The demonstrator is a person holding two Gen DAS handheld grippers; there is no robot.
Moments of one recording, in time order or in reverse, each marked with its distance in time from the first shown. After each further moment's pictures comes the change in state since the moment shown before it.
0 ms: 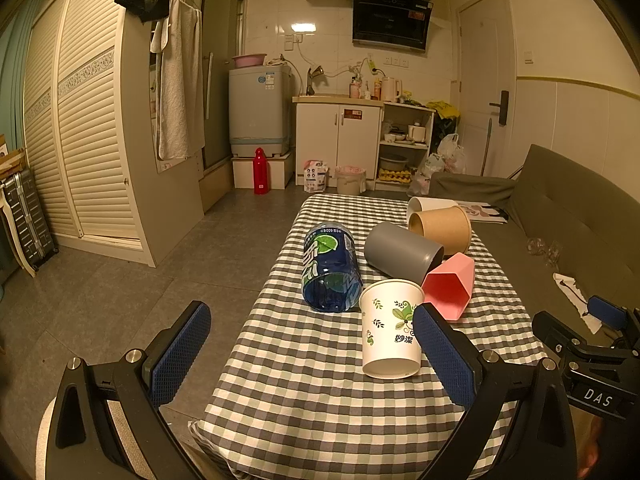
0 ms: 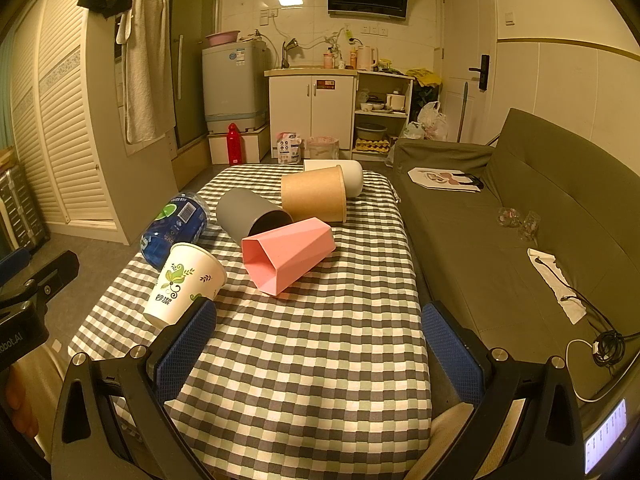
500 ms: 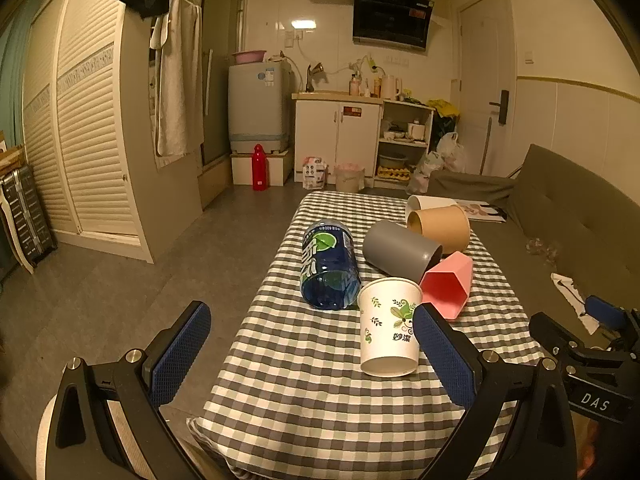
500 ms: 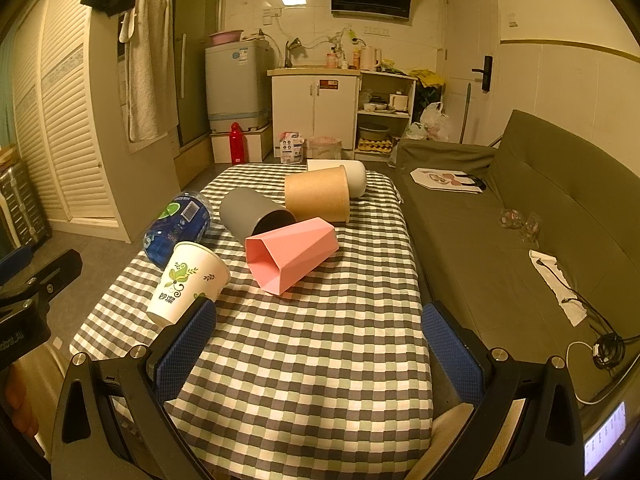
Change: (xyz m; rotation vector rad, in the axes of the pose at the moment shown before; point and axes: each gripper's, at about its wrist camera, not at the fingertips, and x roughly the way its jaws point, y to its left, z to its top) left arm -0.002 0.006 0.004 -0.010 0.019 -0.012; right arm -0.004 0.005 -0.004 -0.013 -0.002 0.007
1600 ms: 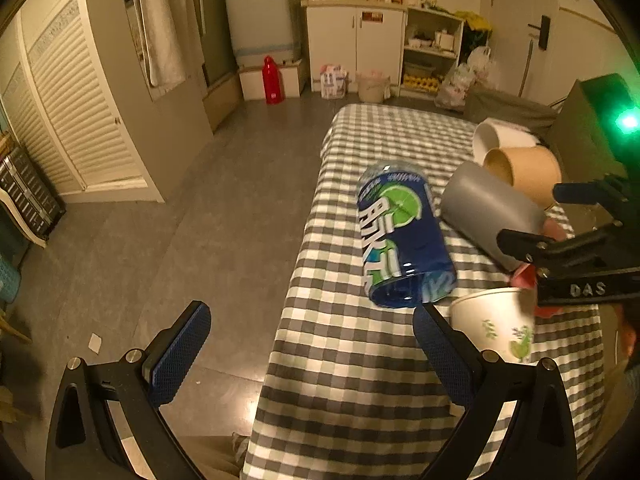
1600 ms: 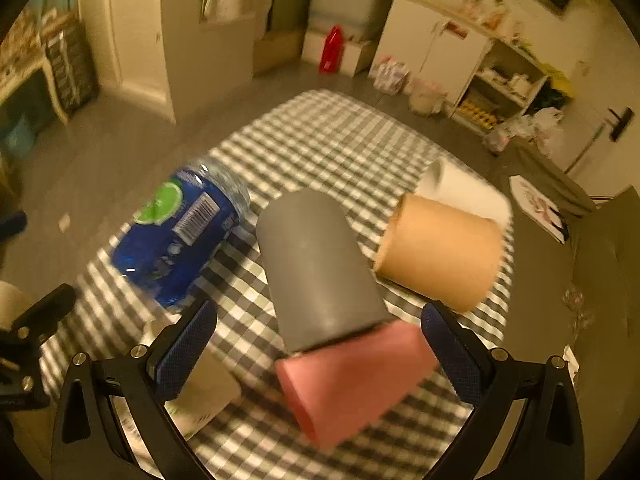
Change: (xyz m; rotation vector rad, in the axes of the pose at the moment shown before) left arm 0.134 0.033 0.027 0.050 0.385 0.091; right arm 0.194 0.082 0.101 -0.429 0.381 0.179
